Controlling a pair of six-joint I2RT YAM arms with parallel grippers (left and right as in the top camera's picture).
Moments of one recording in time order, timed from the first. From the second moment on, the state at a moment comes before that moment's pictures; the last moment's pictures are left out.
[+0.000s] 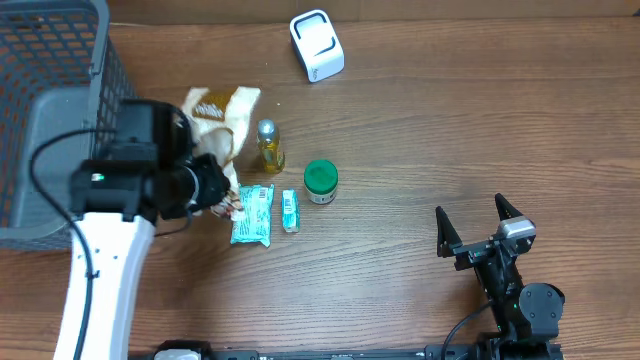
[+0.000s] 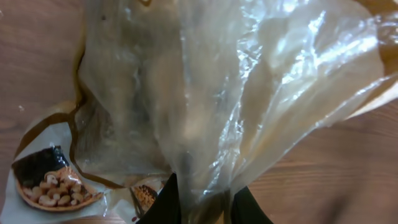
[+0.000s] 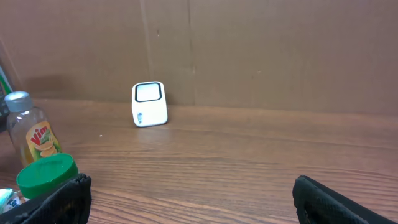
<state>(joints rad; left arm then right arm) -0.06 1.29 1.29 -1.20 0.22 -0.43 0.01 0.01 0.02 -0.02 -0.22 0.04</state>
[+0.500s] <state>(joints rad) -0.09 1.29 0.96 -0.95 0.10 -0.60 0.01 0.01 0.02 -0.02 -0.22 0.04</state>
